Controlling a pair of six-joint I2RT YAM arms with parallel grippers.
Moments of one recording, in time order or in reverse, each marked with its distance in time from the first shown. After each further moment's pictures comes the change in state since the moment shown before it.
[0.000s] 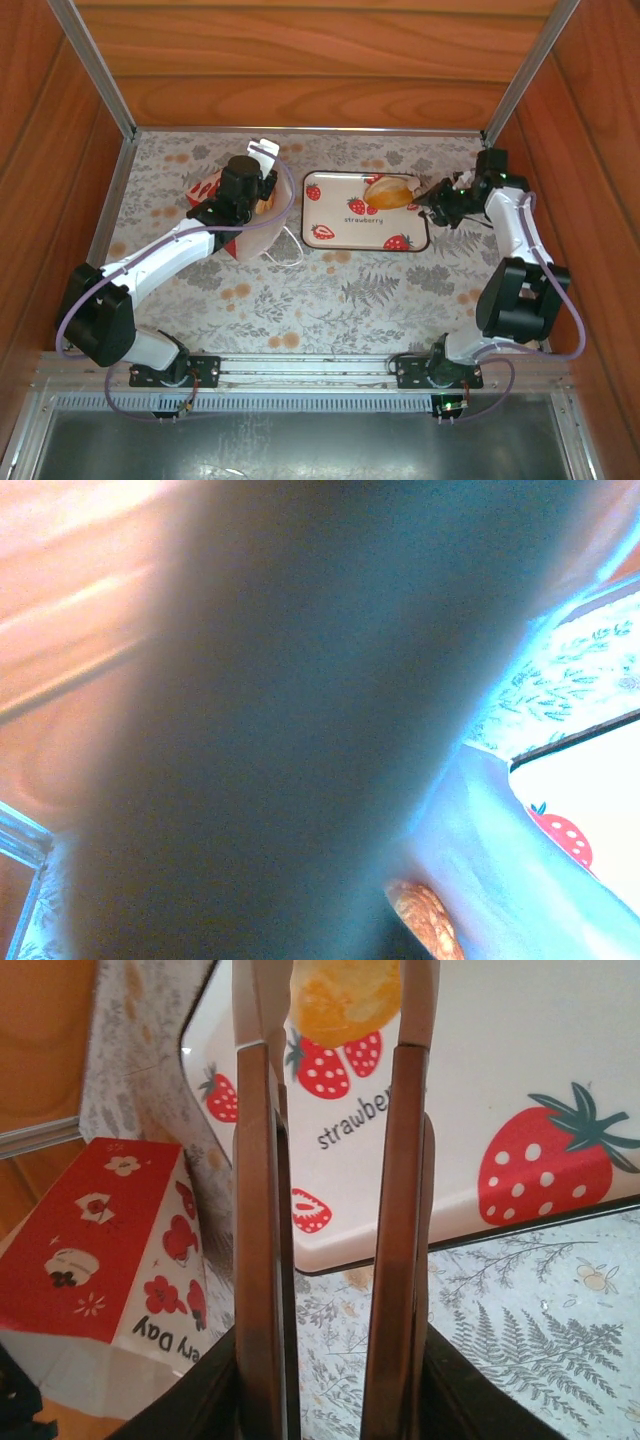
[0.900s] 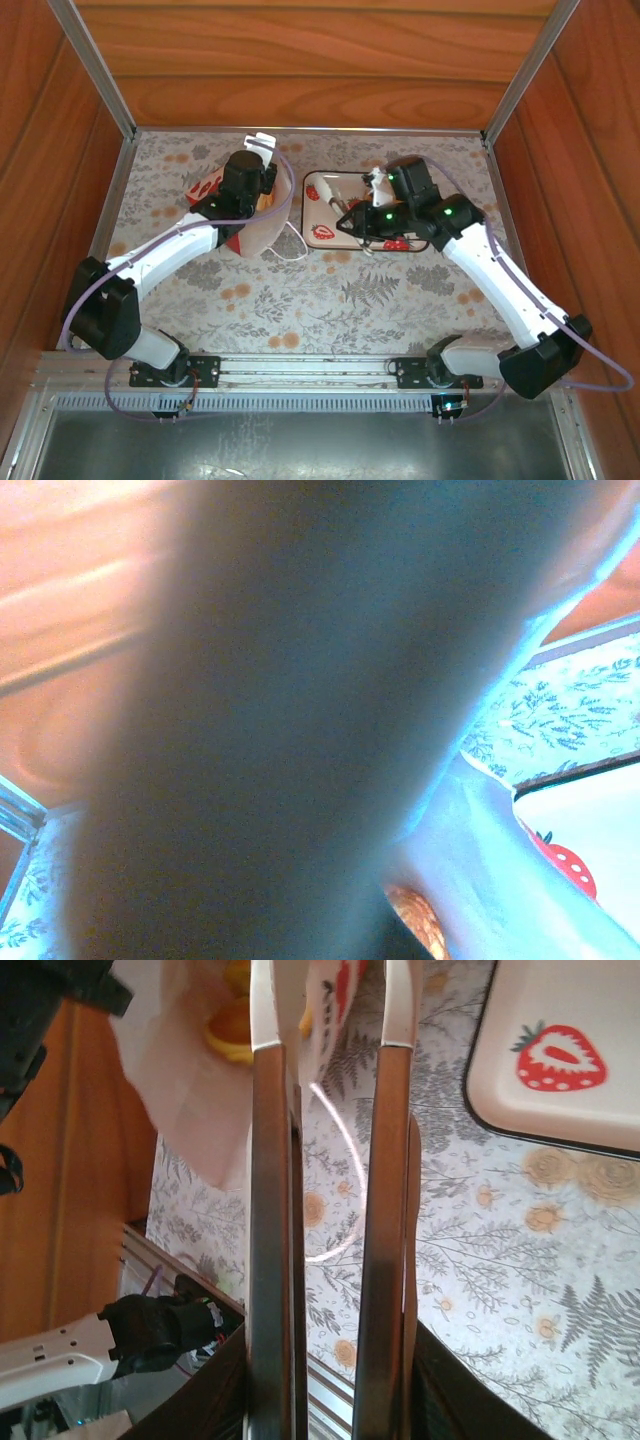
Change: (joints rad) left arm 0.009 0.046 0.047 -0.003 -0.037 -0.093; right arm 0.753 -0.263 0.014 0.074 0.246 0.005
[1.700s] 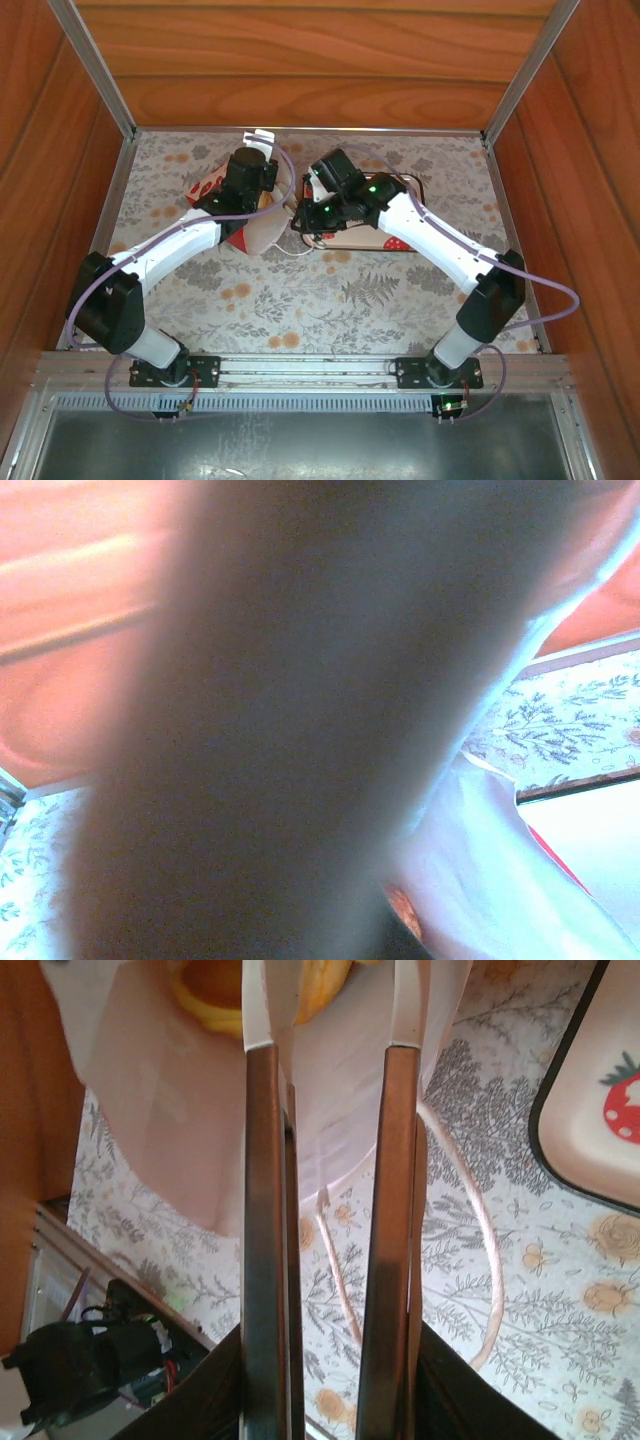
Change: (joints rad) left arm 0.003 0.031 0.032 -0.020 -0.005 -0.076; right arm 0.204 0.385 0.262 0.009 0.168 -0.005
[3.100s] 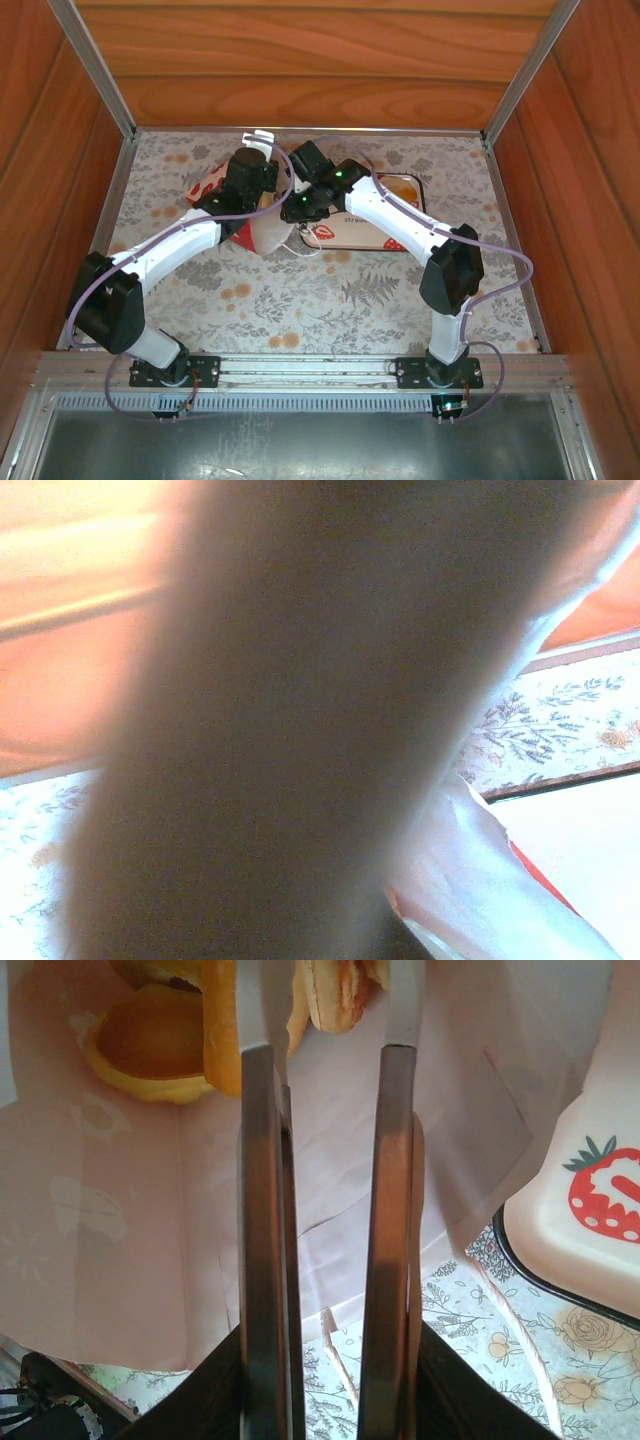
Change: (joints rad) left arm 0.000 0.000 0.000 -0.011 0.032 -0.046; right arm 0.002 0.254 0.212 -0.041 0.101 -0.036
